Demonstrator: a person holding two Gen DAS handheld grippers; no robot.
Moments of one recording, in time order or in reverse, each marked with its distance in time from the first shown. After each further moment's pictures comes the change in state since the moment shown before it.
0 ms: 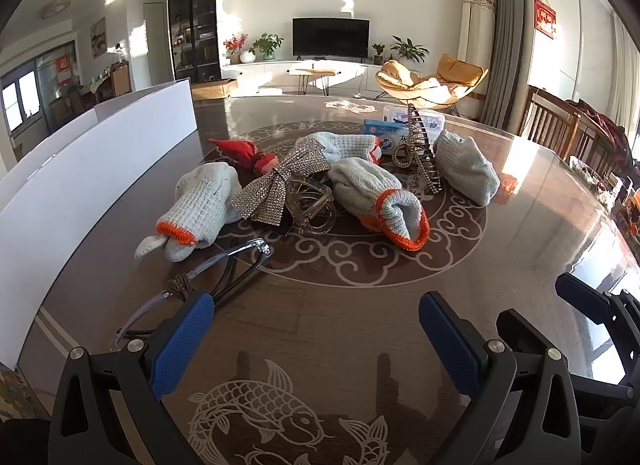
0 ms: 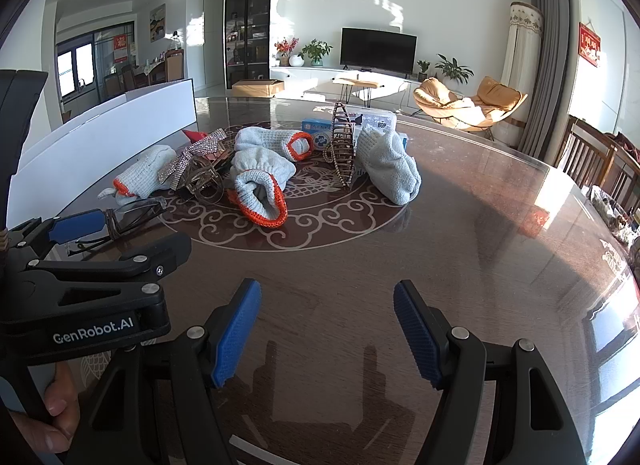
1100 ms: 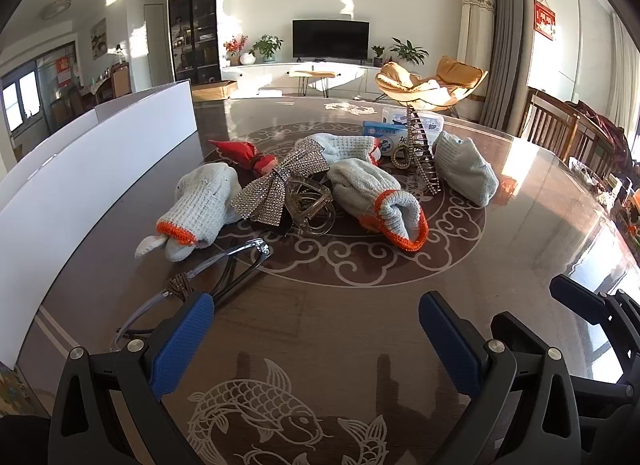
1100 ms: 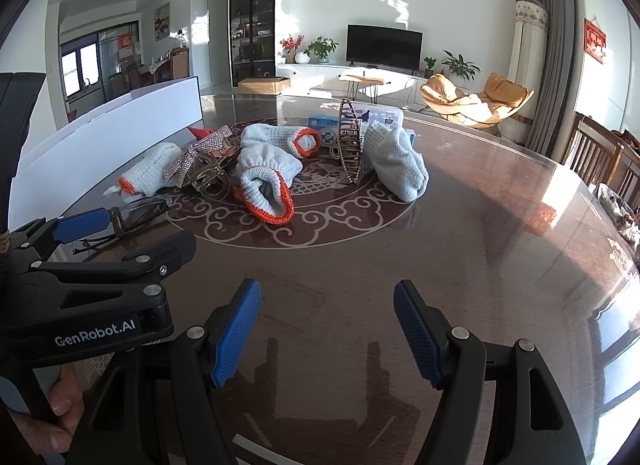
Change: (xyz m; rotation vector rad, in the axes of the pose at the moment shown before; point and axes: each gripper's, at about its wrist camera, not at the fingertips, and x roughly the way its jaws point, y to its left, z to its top) left arm -0.001 0.000 0.000 -0.003 -0.006 -0.002; right arm 0.002 0.000 0.000 0.002 0.012 0.026
